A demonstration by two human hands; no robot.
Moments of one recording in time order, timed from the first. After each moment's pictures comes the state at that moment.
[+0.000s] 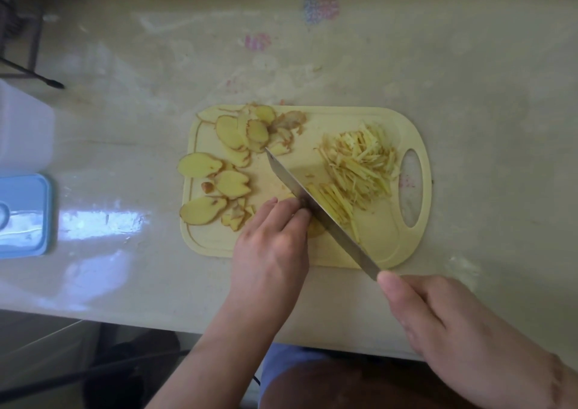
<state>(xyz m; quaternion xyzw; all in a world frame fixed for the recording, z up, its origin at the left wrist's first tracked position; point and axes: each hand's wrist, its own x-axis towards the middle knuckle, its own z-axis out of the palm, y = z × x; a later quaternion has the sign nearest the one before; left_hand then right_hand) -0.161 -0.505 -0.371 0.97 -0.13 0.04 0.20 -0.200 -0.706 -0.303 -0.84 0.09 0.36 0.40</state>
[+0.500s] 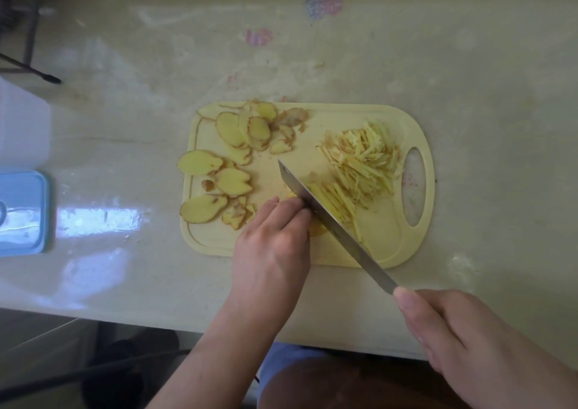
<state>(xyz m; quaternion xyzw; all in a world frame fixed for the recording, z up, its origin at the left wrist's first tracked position) -0.161 -0.505 -0.370 0.97 -0.13 0.05 0.21 -0.207 -0.712 -0.300 -0.84 0.11 0.38 0.37</state>
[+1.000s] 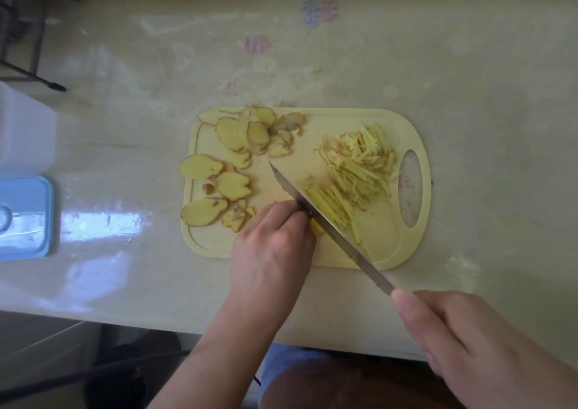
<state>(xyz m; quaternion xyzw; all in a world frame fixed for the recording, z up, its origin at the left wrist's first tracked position) -0.159 -0.507 -0.364 0.97 -0.11 0.06 0.22 -0.209 -0.713 -0.291 -0.85 0.10 0.37 0.35</state>
